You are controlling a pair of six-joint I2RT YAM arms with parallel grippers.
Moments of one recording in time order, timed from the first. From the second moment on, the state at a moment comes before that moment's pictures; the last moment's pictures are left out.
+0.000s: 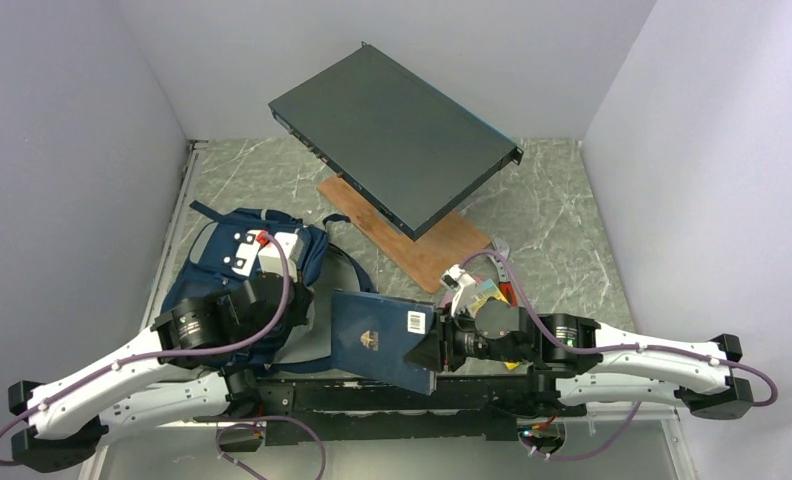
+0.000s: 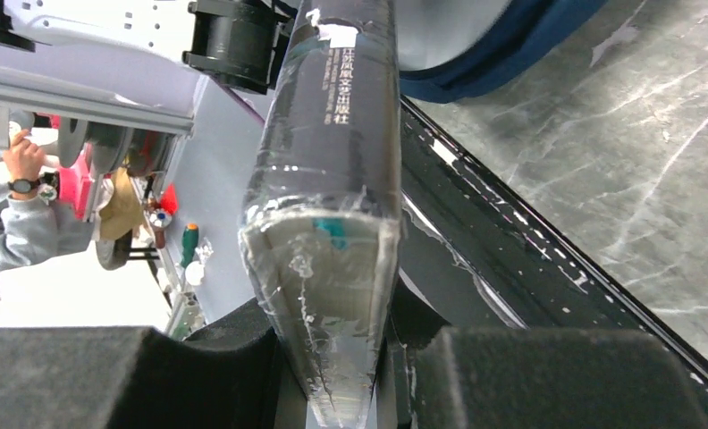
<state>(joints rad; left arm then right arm) -1.09 0.71 0.90 -0.87 -0.54 -0.69 1.38 0.68 0.73 -0.50 0.13 0.95</state>
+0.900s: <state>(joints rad) -1.09 0.53 1.01 -1.03 -0.47 -0.56 1.11 1.17 0.52 0.34 -0.23 1.36</state>
